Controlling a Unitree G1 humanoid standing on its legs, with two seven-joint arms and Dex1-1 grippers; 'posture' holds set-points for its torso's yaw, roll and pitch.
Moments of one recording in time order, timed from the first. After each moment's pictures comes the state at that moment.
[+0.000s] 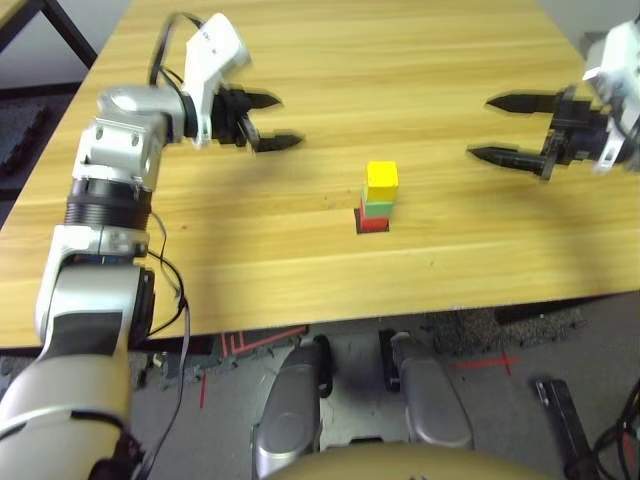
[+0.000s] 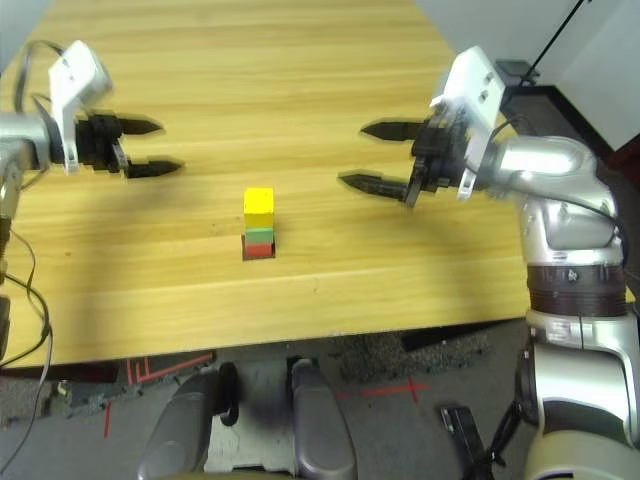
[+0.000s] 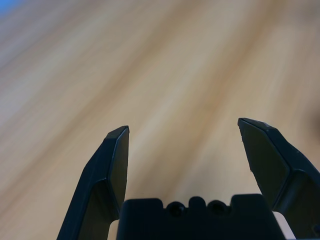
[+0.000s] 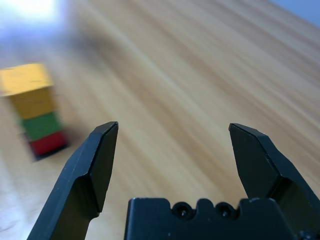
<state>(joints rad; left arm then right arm) -1.04 0.67 0.01 0.58 -0.15 0.35 -0.90 -0.81 -0.84 -0.09 0.30 0.37 0.36 1.11</state>
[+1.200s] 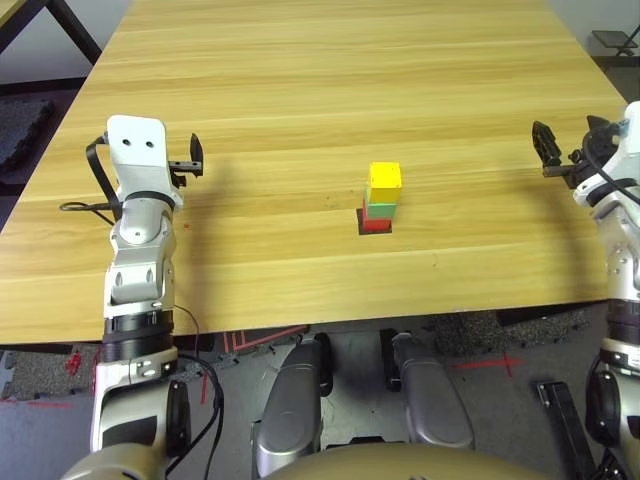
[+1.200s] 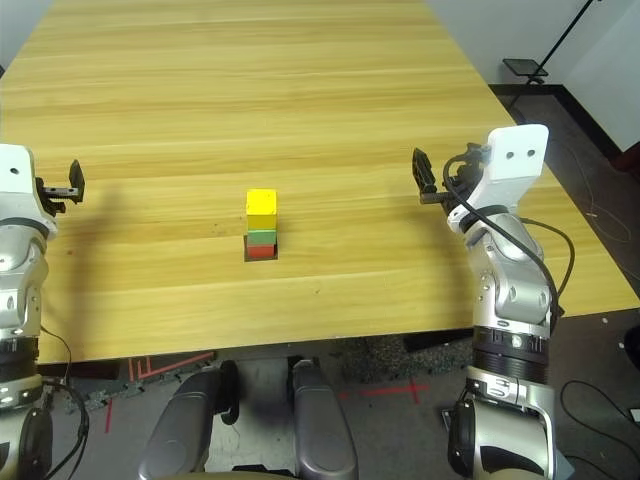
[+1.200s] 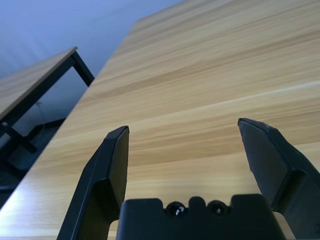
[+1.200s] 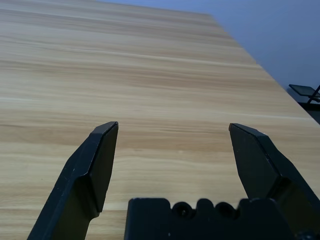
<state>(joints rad) -0.38 0.40 0.28 -0.02 -0.01 0.33 -0.01 -0.45 -0.52 -0.35 0.08 0.30 0.30 0.31</state>
